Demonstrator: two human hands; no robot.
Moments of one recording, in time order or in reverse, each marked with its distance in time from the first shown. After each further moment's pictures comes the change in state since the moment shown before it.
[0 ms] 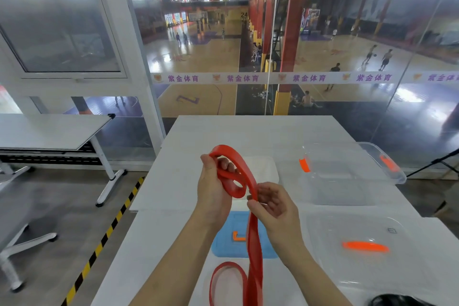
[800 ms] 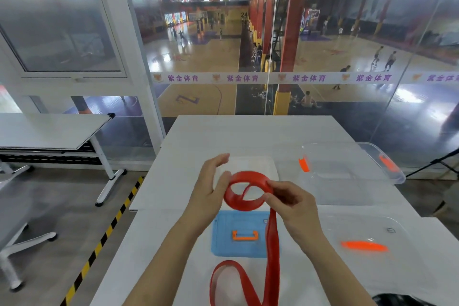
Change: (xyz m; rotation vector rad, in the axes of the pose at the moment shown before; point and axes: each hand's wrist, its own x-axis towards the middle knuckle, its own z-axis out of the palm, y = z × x) left_hand 0.005 0.002 -0.047 1.003 -0.287 0.390; right_hand 0.020 -0.006 -0.033 -0.150 0.053 0.011
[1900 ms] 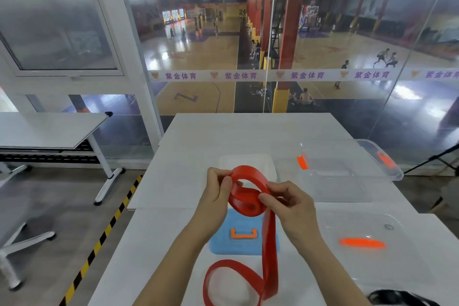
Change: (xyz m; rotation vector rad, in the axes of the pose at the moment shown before) left_hand -0.012 -0.001 0.024 -0.252 -0.004 -0.079; right_hand -0.004 0.004 -0.001 0.029 0.009 0.002
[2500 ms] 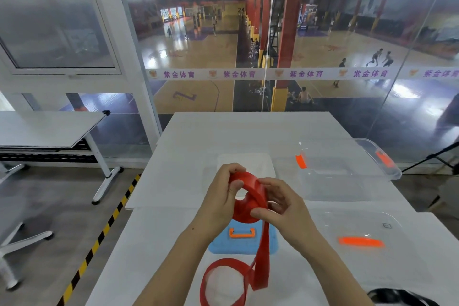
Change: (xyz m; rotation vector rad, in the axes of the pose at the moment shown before) left_hand 0.006 0.006 0.009 0.182 -0.066 0.179; right_hand 0.001 -0.003 -0.009 -0.131 -0.298 -0.013
